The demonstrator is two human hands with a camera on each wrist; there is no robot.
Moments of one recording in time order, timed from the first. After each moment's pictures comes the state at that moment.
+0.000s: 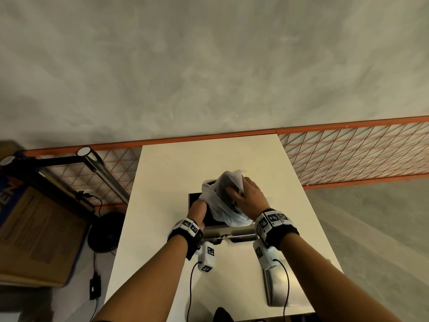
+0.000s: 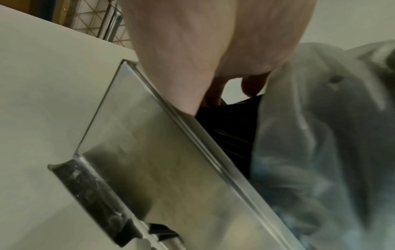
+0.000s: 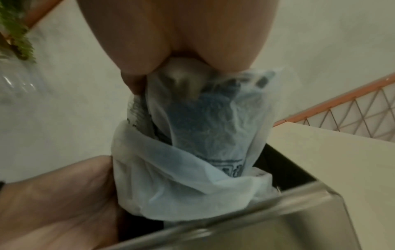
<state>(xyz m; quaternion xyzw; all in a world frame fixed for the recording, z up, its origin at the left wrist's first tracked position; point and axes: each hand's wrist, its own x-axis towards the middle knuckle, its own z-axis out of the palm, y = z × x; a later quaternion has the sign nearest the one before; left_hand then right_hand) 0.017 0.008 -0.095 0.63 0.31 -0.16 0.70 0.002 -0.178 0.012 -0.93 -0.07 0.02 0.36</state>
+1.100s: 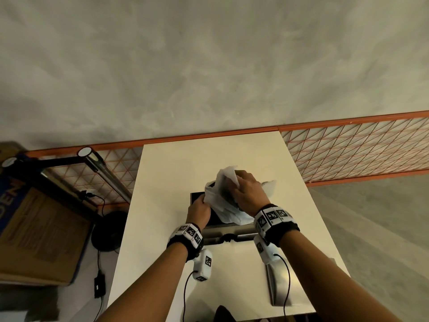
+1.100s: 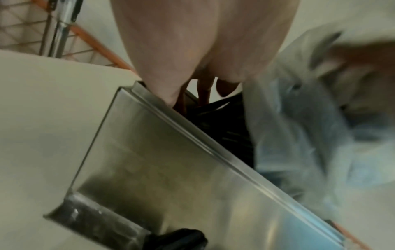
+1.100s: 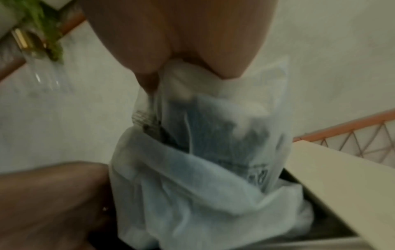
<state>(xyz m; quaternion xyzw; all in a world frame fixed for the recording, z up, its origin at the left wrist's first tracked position) -0.011 0.005 -0.030 0.85 0.17 -0.15 0.47 0.011 -0.172 0.022 -0.94 -0.13 0.01 0.31</state>
